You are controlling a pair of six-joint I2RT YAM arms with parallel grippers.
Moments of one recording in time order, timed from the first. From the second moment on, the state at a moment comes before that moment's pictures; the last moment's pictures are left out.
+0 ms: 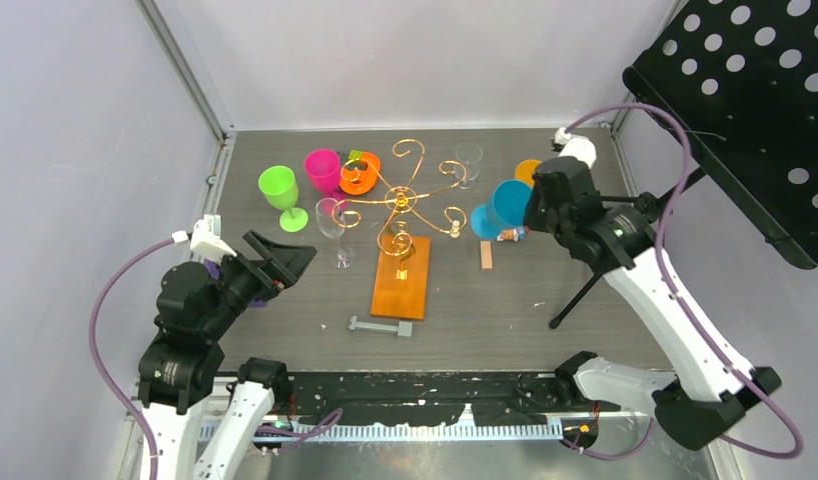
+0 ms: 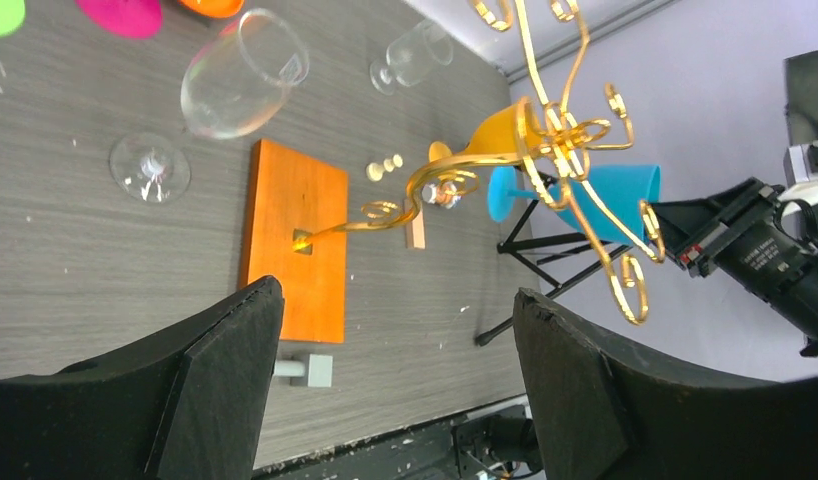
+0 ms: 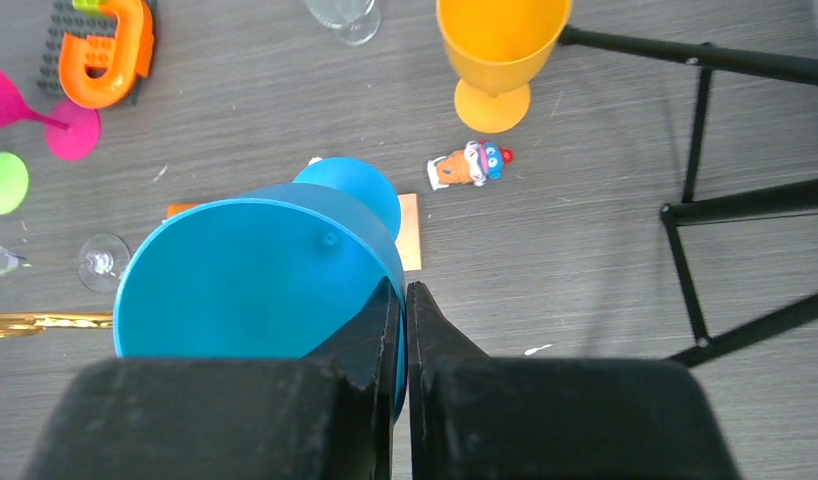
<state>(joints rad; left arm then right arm) -0.17 0.46 0.97 -0.78 0.23 -0.80 0.54 1.13 1.37 -0.92 0.44 0.52</state>
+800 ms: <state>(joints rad) -0.27 0.67 1.41 -0.53 0.33 -0.76 0.63 0.77 1.35 -0.23 0.10 0.53</state>
